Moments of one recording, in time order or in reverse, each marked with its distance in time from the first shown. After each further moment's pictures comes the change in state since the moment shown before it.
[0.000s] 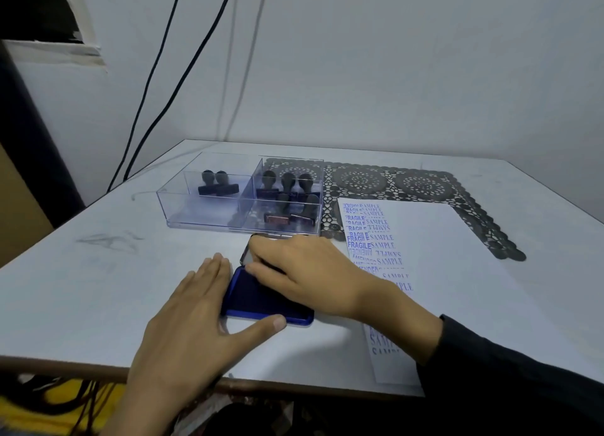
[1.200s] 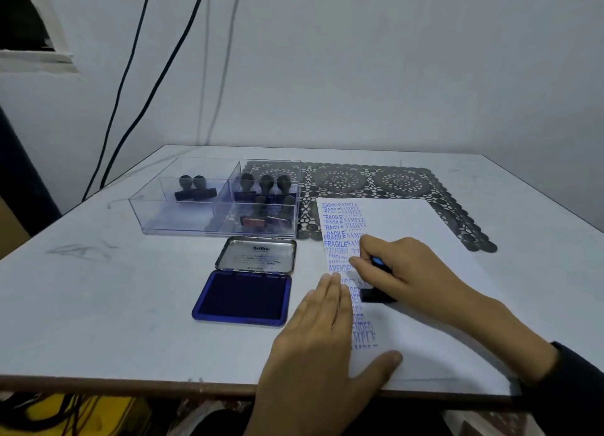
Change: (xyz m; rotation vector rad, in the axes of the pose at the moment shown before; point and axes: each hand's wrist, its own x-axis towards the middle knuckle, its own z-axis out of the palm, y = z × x) left_hand -0.018 0.110 0.071 0.112 0.082 0.465; right_hand -0.109 0.079 -0.035 -0.006 0.227 0.213
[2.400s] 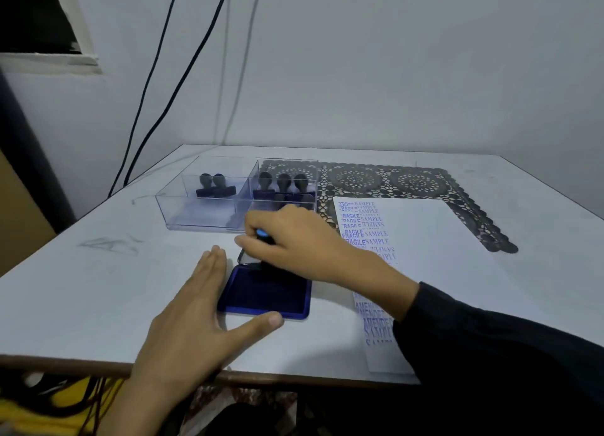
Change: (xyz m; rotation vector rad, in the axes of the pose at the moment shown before) left_hand -0.031 -0.108 -0.066 -0.294 -0.044 -0.477; right_hand 0.101 -0.099 0.048 0.042 -0.124 -0.156
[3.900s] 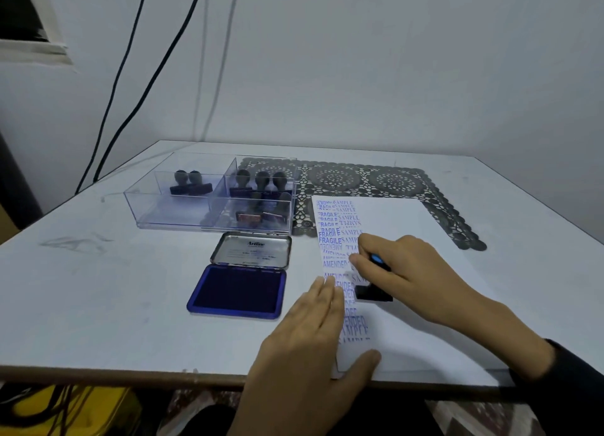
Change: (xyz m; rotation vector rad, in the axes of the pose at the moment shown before) left_hand -0.023 0.083 0.084 0.167 -0.013 0.487; right_hand -0.128 0.062 -0.050 -0.070 0.054 0.231
